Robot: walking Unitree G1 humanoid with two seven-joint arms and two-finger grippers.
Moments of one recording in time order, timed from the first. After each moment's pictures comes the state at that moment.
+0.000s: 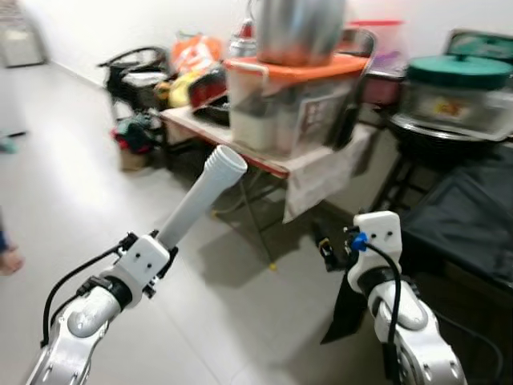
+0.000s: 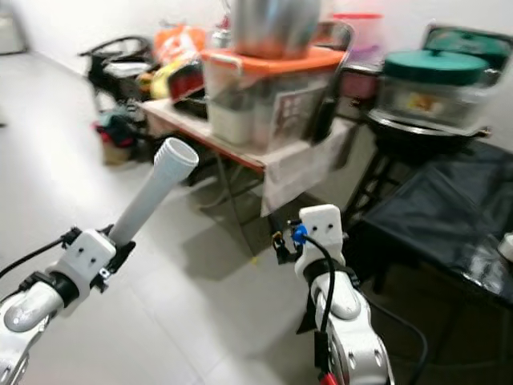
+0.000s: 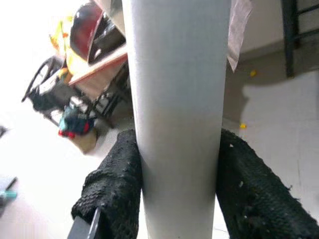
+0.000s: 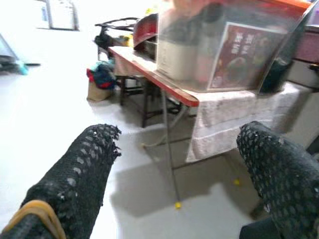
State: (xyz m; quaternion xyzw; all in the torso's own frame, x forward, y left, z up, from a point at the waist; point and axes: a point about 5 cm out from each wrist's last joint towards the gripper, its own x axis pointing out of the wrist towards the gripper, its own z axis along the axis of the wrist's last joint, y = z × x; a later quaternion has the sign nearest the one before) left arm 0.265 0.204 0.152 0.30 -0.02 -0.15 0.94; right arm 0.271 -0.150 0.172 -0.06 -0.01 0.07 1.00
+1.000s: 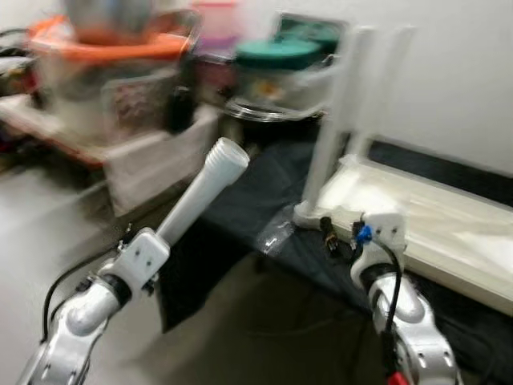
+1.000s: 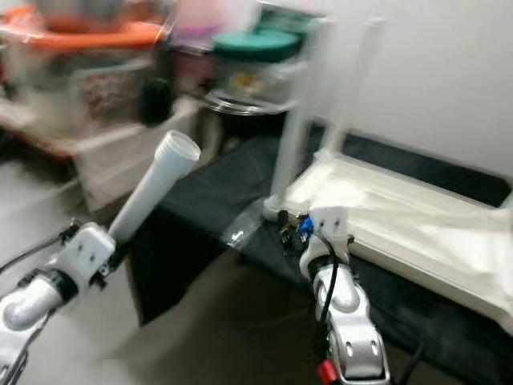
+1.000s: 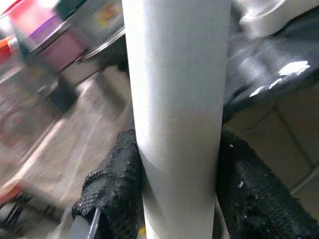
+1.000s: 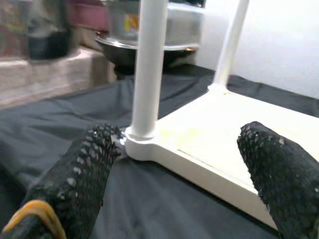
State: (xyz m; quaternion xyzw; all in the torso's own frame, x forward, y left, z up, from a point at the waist) left arm 0.271 0.199 0.157 0.30 -0.04 -0.15 0.94; right arm 0.280 -0.162 0.168 -0.04 0.00 0.02 1.00
